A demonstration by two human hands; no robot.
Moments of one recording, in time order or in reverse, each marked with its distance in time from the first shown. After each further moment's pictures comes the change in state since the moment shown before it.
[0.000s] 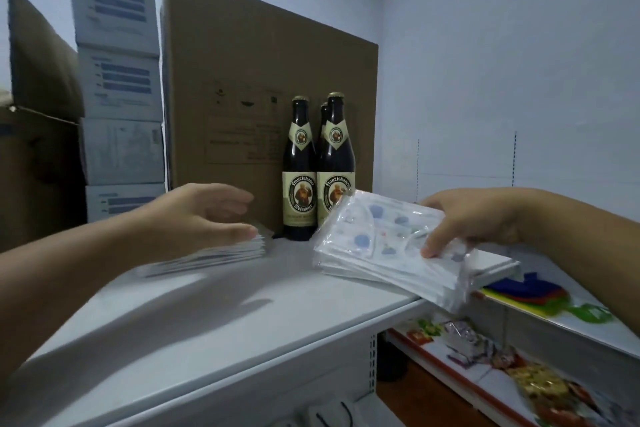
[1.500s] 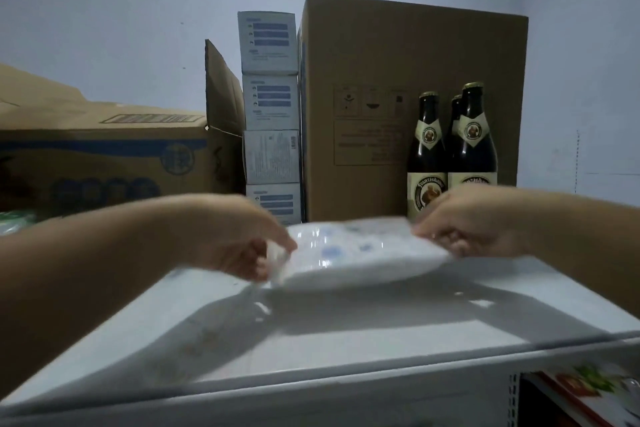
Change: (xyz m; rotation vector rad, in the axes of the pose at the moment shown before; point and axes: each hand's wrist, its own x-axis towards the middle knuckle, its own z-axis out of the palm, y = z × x) left_hand -0.065 0.019 -0.051 -0.407 0.017 -0.762; right_hand 0.061 -0.108 0.090 0.351 -0.025 -0.110
